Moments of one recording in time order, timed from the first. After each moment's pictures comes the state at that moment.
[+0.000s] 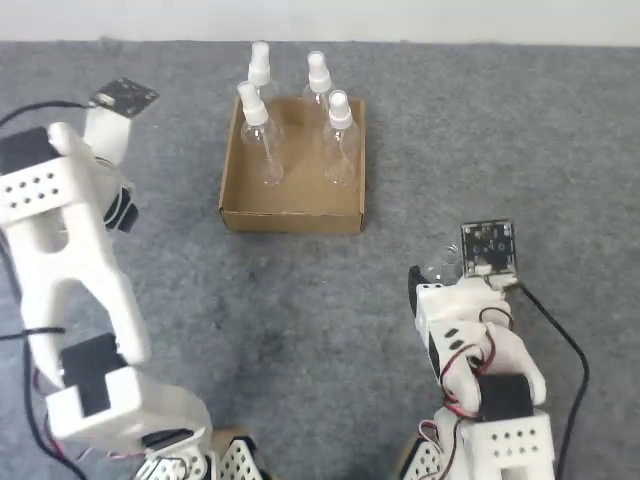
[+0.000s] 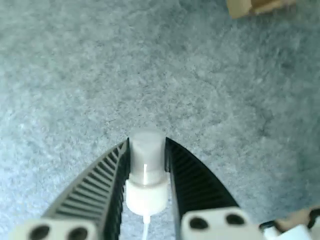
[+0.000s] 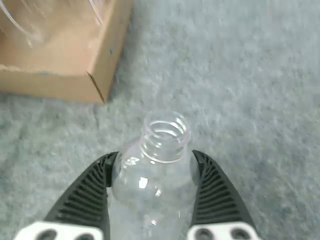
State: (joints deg) left arm -27.3 2.6 -8.0 98.8 -38.0; right arm -10.6 -87.9 79.3 55.5 -3.4
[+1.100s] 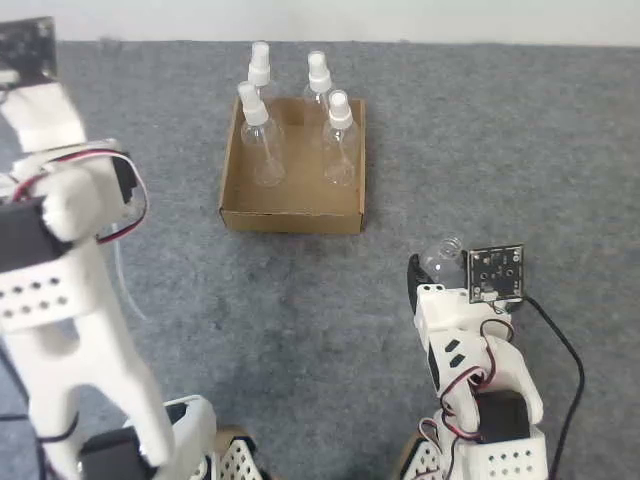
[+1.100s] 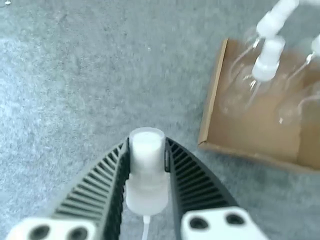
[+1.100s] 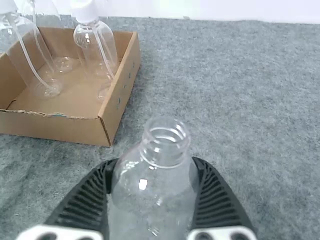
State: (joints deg) left arm -20.5 -24.6 -8.0 94.1 4.6; right arm -10.9 -103.1 86.2 53.2 -3.9
